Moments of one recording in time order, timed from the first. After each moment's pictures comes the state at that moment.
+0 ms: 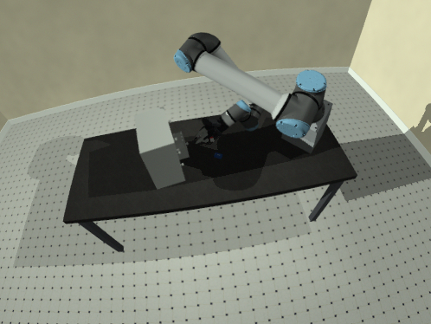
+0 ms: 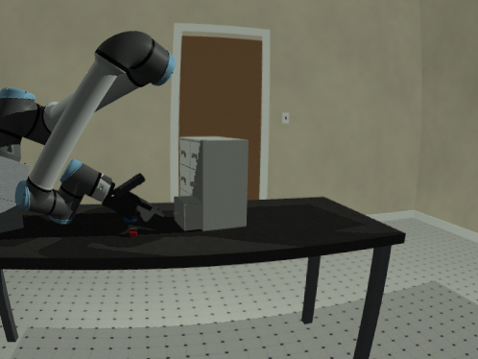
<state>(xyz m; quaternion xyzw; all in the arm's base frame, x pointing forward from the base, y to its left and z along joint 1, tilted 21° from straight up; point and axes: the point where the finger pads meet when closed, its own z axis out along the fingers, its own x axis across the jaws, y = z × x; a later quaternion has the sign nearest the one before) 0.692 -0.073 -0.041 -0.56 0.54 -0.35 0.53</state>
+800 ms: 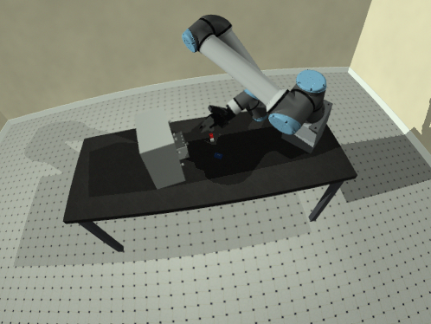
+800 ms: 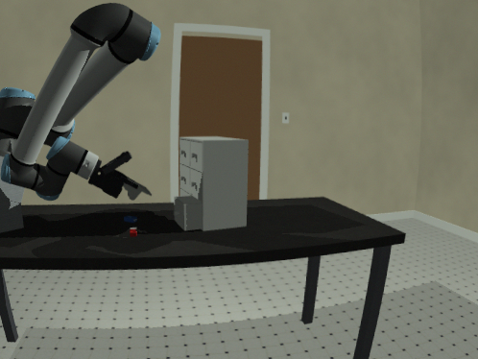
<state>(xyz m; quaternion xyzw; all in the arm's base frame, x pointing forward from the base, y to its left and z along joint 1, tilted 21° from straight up) 0.627 -0.096 0.020 -0.56 0.54 -0.35 0.53</state>
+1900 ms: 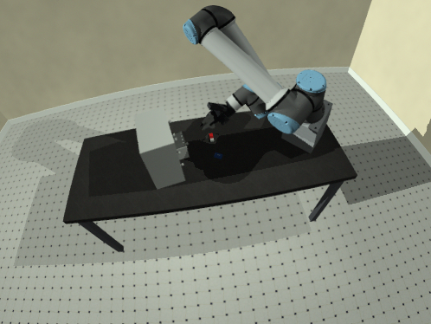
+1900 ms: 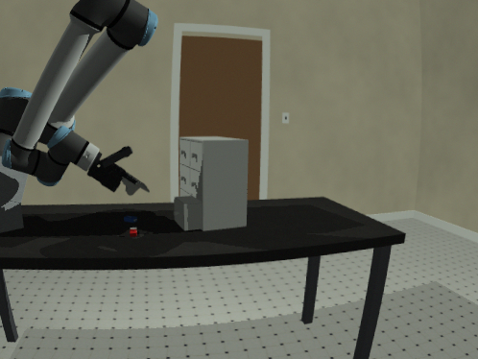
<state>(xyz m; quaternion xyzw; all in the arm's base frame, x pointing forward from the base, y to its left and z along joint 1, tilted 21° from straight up) 0.618 -0.105 0.030 -0.57 0.55 -0.33 0.51</state>
